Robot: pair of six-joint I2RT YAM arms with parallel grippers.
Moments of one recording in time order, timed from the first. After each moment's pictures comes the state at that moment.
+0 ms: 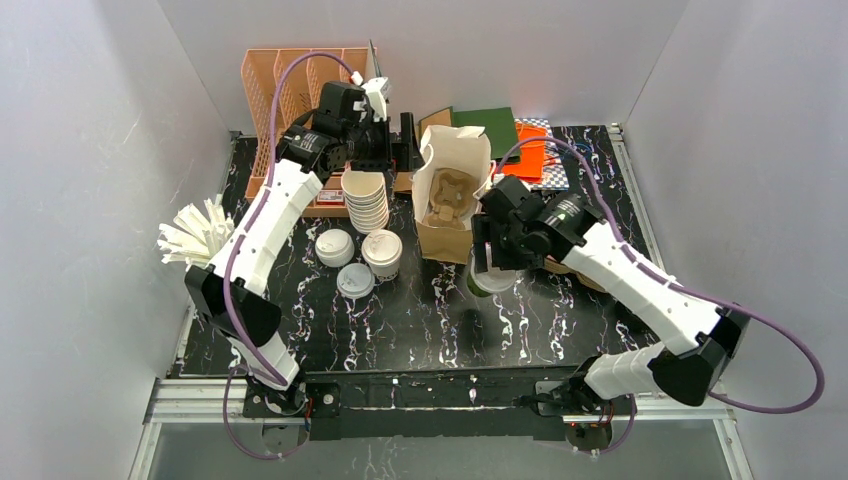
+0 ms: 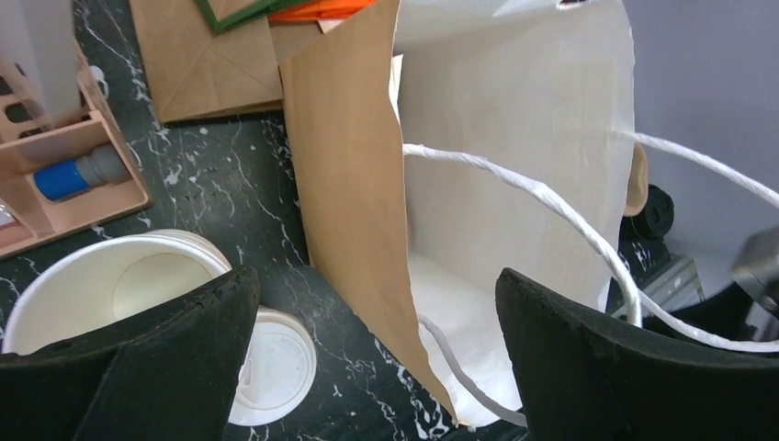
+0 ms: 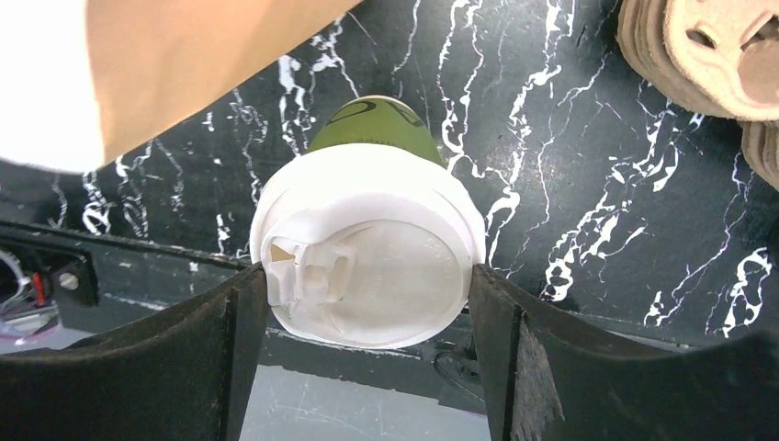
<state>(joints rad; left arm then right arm) -0.45 1.68 1.90 -0.87 0.26 -0.33 0.82 1.35 1.43 -1.22 0.18 0.65</state>
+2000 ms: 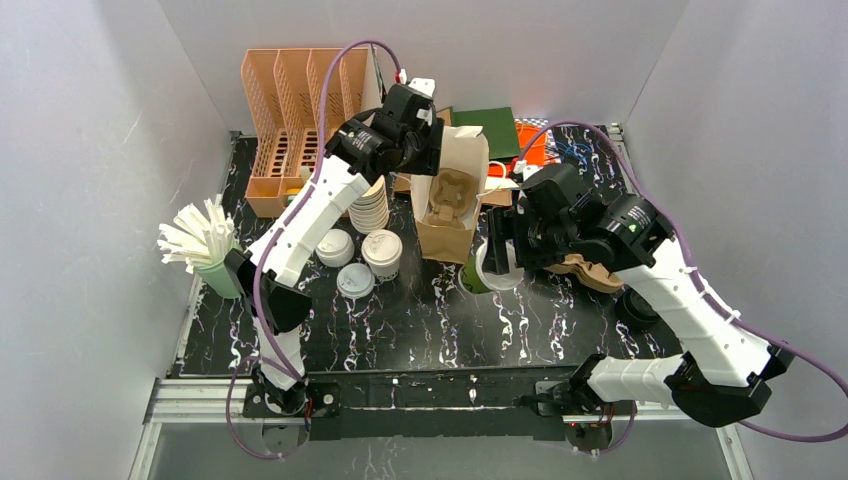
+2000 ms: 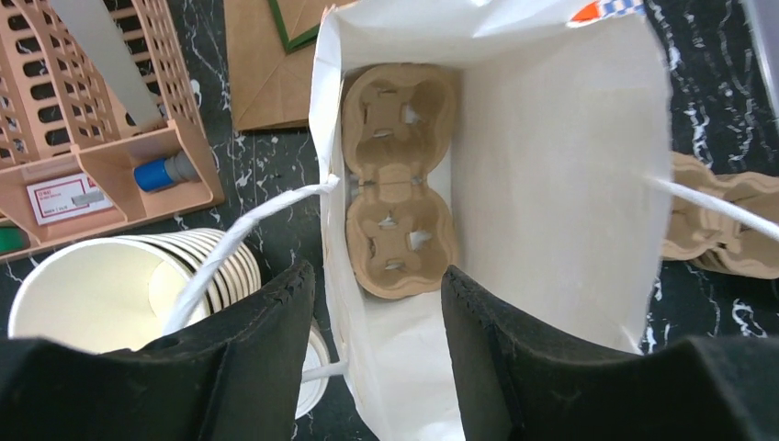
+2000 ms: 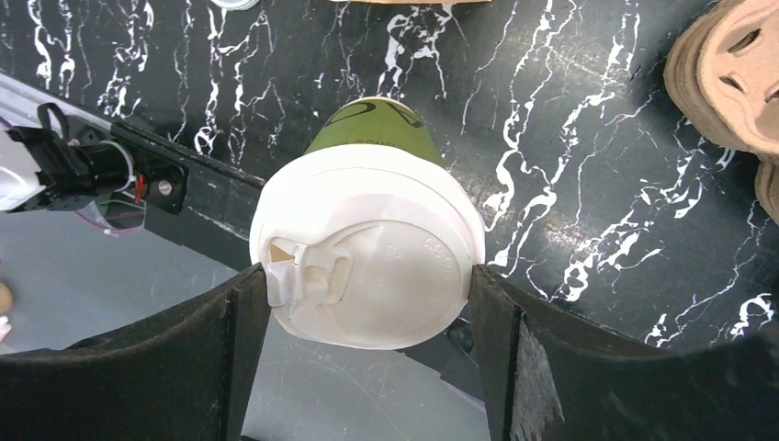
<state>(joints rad) -0.69 1.86 2.20 -1.05 -0.24 -0.34 0.82 1.21 1.62 -1.33 0.02 0.52</state>
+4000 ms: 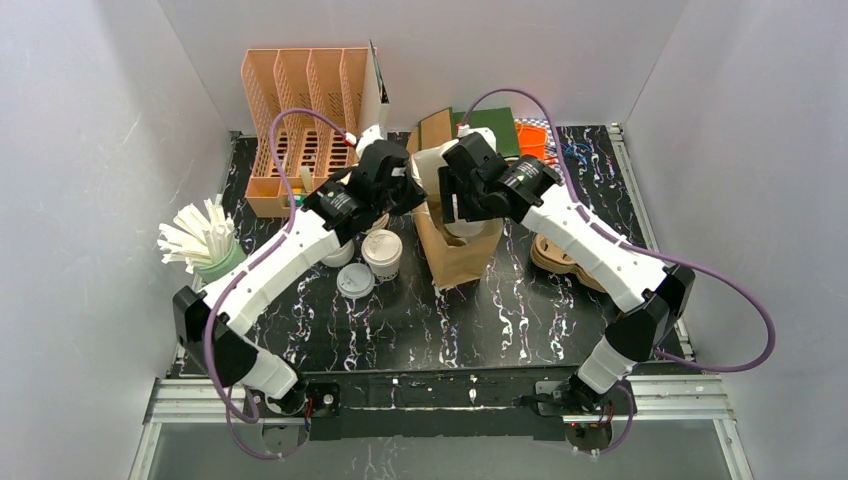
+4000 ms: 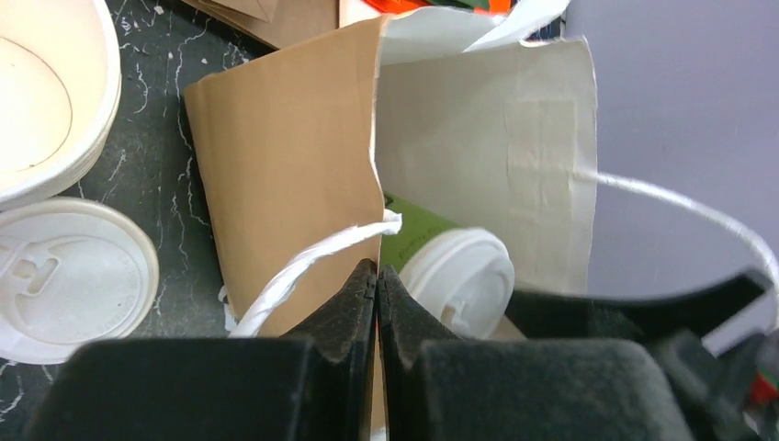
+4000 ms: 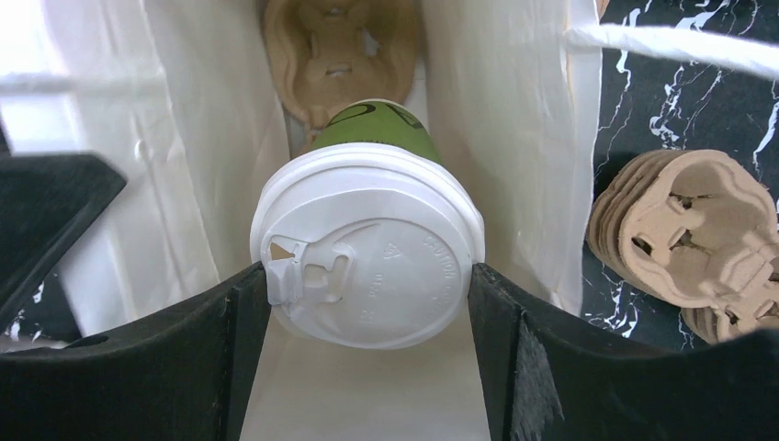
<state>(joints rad) -0.73 1.50 1.53 -0.65 -0.27 -0.99 0.82 1.62 1.80 -1.11 0.35 0.53</state>
